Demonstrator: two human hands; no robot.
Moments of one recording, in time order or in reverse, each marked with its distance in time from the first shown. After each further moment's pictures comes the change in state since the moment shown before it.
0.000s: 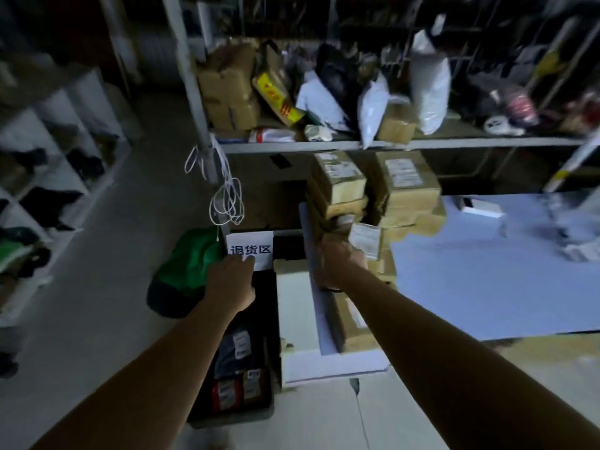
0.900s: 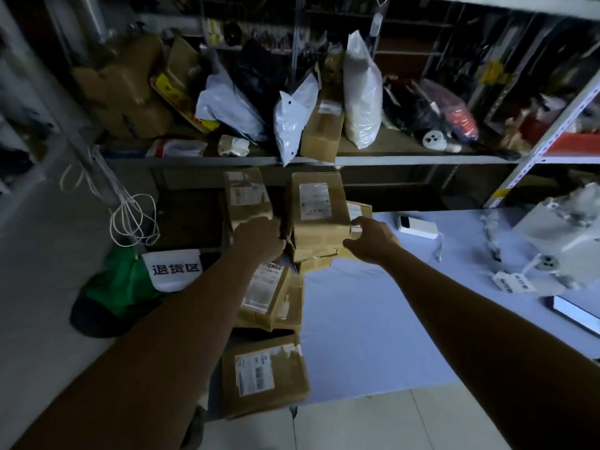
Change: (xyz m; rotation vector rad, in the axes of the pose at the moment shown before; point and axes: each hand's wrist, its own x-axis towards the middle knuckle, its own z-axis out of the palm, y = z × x) left_hand 0.233 0.261 -0.070 -0.179 -0.065 0.120; right_hand 0.118 0.302 -0.115 0.222 0.057 0.216
